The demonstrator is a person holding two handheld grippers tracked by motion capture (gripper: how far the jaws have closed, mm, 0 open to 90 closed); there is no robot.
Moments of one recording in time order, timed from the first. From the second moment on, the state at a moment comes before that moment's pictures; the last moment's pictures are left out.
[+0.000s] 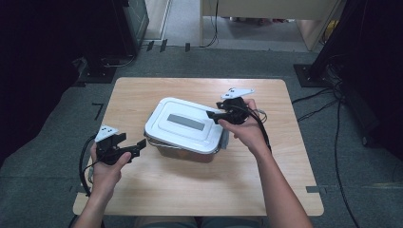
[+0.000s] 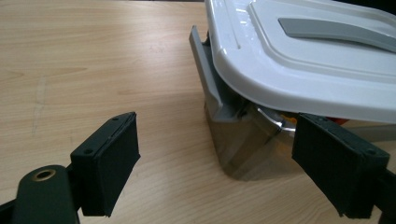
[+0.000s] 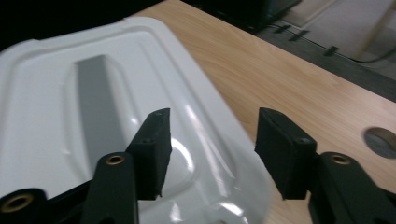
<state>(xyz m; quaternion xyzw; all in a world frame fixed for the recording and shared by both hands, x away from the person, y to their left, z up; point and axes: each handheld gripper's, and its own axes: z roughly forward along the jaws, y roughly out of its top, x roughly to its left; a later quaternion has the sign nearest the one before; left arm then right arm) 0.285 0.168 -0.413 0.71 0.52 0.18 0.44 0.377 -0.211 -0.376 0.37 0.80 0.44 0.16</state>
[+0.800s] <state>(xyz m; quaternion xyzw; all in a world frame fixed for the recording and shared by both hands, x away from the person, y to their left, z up) 0.274 0.187 -0.426 0.71 0.53 0.17 0.43 0.393 -0.117 -0.377 0.27 0.86 0.43 0.05</state>
